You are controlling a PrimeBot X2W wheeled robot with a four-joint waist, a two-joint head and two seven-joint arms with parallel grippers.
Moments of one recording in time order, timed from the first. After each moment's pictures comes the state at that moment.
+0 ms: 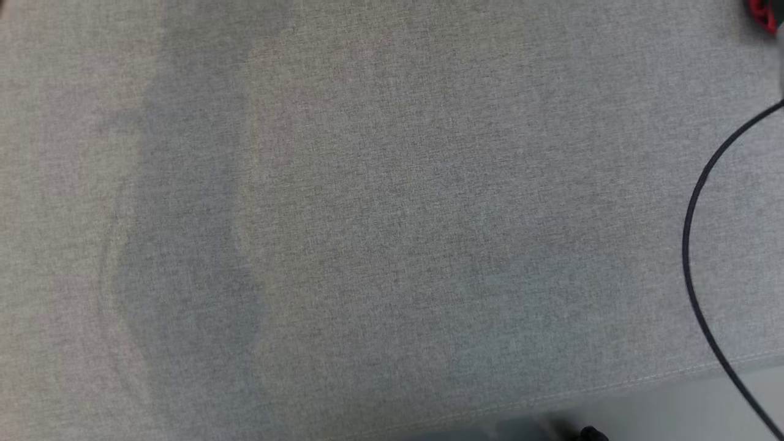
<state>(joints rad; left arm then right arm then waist) -1.70 0.25 -0.50 0.92 -0.72 -0.13 -0.22 -1.58 -0.21 0.22 1.01 0.77 0.13 -0.10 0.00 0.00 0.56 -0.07</state>
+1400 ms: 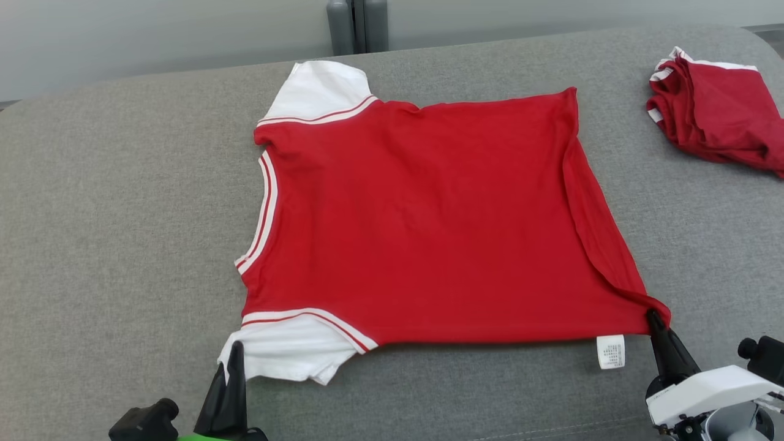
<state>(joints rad) 0.12 0.16 -0.25 0.11 -0.63 0.02 -0.26 -0.01 -0.31 0.16 0.31 0.94 0.13 -0.20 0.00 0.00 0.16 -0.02</state>
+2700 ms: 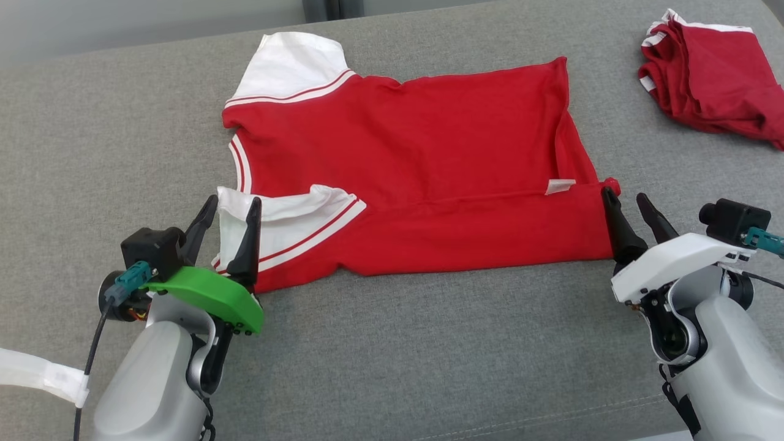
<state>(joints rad) -0.45 0.22 -0.35 0.53 -0.53 -0.11 -0.22 -0.39 -0.21 0.10 0.46 0.67 0.13 -0.04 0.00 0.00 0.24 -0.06</state>
